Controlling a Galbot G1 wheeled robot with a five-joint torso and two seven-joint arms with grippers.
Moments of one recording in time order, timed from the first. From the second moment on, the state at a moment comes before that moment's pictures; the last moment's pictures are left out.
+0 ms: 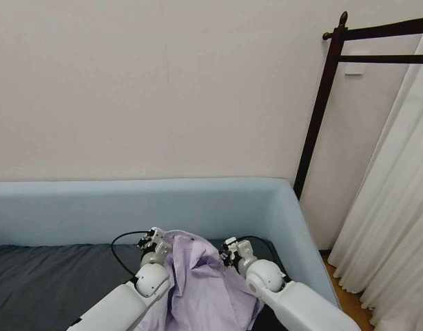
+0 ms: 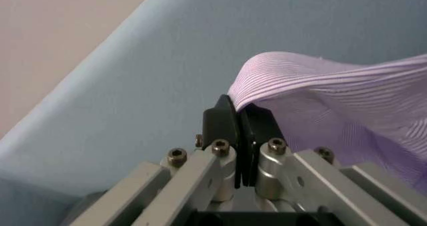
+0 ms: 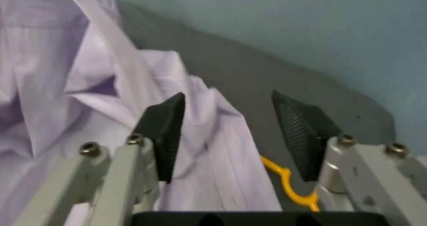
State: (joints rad) left arm 0.55 -1.08 0.33 -1.31 -0.38 0.48 -0.71; right arm -0.57 1.04 -0.33 1.47 0.71 -0.52 0.20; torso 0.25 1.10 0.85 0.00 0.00
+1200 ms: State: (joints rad) left arm 0.65 -1.00 0.29 -1.44 -0.35 0.41 -0.66; right arm -0.51 1.10 -0.26 0.77 0.39 -0.26 -0.22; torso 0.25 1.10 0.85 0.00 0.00
